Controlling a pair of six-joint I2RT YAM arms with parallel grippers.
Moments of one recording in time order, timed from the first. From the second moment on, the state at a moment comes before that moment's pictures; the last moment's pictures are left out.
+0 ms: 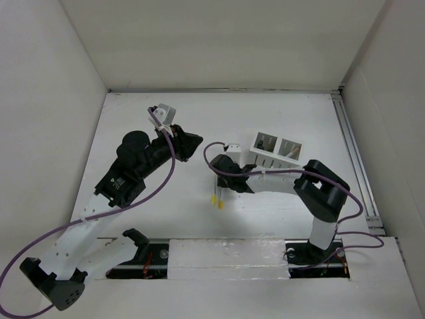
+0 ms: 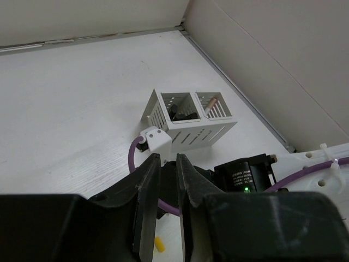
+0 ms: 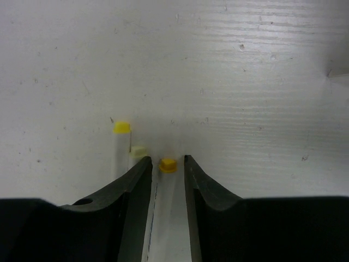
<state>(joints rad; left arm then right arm) -0.62 0.87 1.00 -0.21 0.14 -0.37 0.94 1.83 1.06 -0.18 0.47 0.81</state>
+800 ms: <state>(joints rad) -0.62 0.86 1.00 -0.21 0.16 -0.37 0.94 1.83 1.09 -0.26 0.48 0.76</state>
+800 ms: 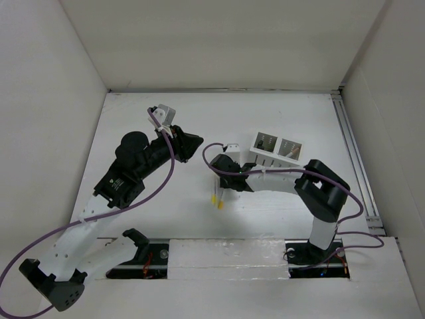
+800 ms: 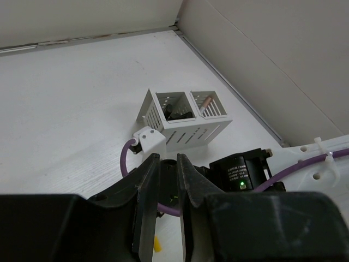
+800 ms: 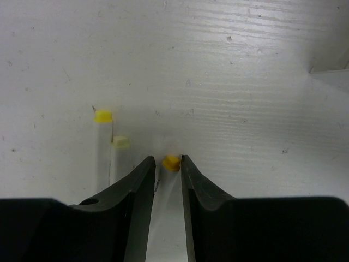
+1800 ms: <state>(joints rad) -0.62 0.84 1.00 -0.21 0.17 -0.37 0.96 1.86 1.15 -0.34 0.44 0.72</state>
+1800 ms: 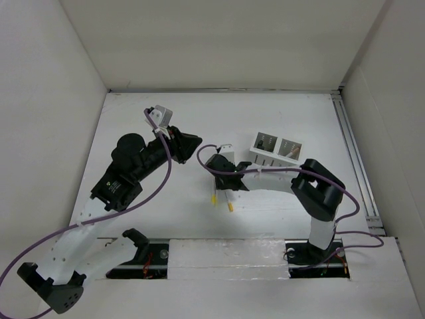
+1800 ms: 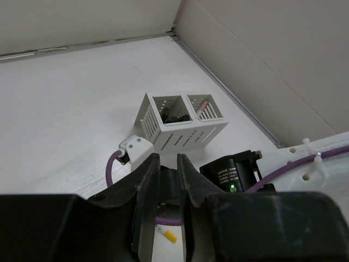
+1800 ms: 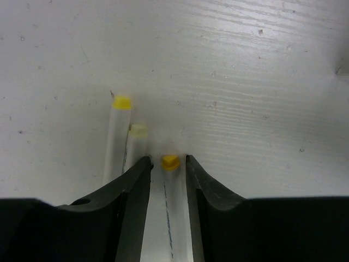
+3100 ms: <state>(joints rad) -0.62 0.72 1.00 -0.19 0.28 -0.39 0.98 1.34 0.98 -0.31 0.73 0.89</state>
